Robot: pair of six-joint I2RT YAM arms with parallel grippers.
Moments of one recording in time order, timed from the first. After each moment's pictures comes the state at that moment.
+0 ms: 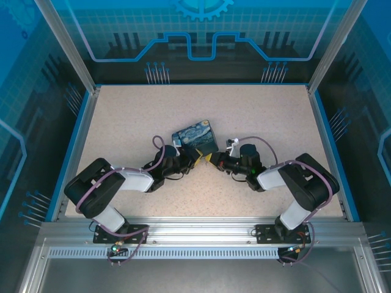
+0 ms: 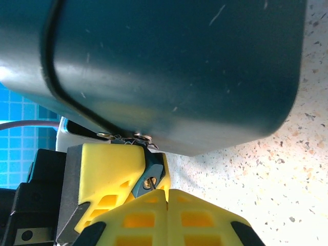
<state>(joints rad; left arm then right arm) -0.65 1.59 0.50 0.73 0.22 -1.51 0.52 1.64 0.42 0.90 -0.55 1.18</state>
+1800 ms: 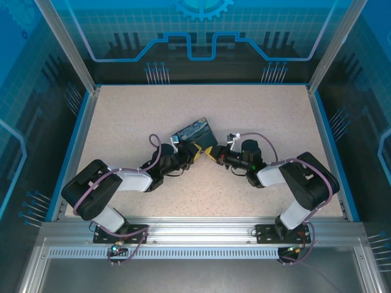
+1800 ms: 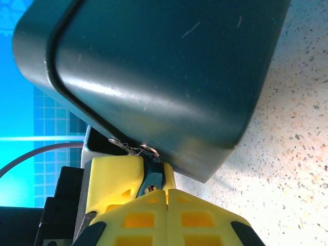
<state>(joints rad) -0.63 1.56 0.50 0.80 0.18 -1.57 0.49 1.64 0.47 0.94 -0.57 1.30</state>
